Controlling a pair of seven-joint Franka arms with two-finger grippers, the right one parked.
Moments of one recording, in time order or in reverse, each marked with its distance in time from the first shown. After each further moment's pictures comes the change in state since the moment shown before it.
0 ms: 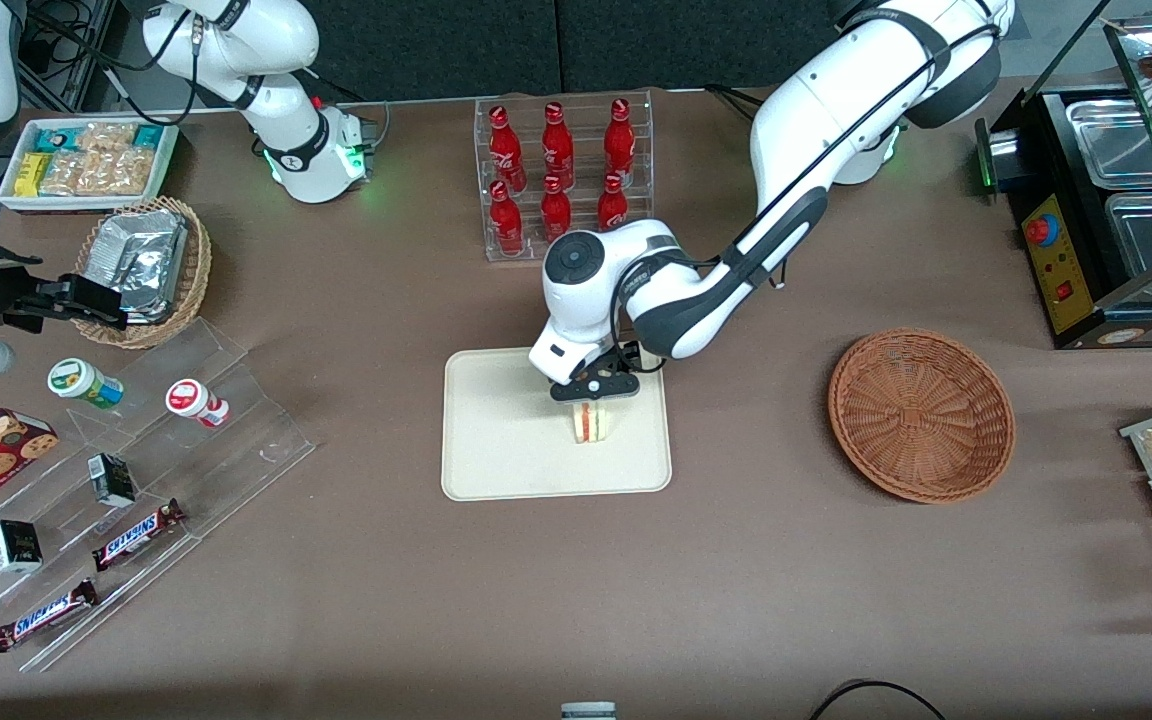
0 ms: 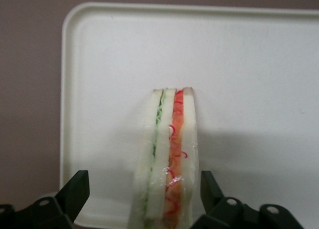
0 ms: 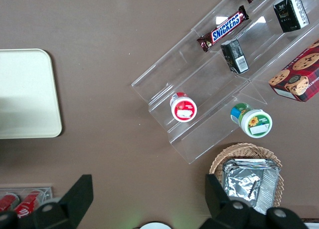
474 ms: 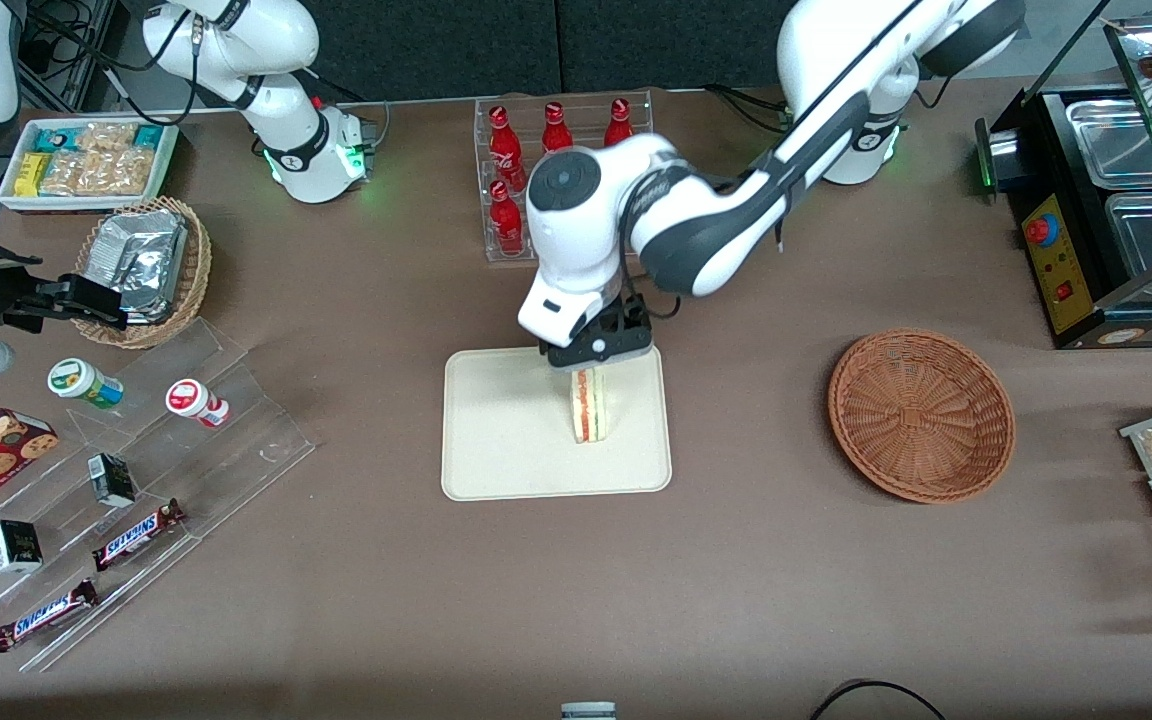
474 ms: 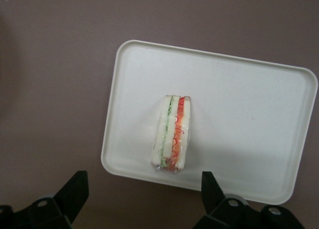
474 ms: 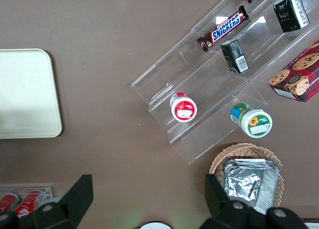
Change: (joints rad) arm 0.004 -0.202 -0.027 0.096 -0.156 -0.244 -0.006
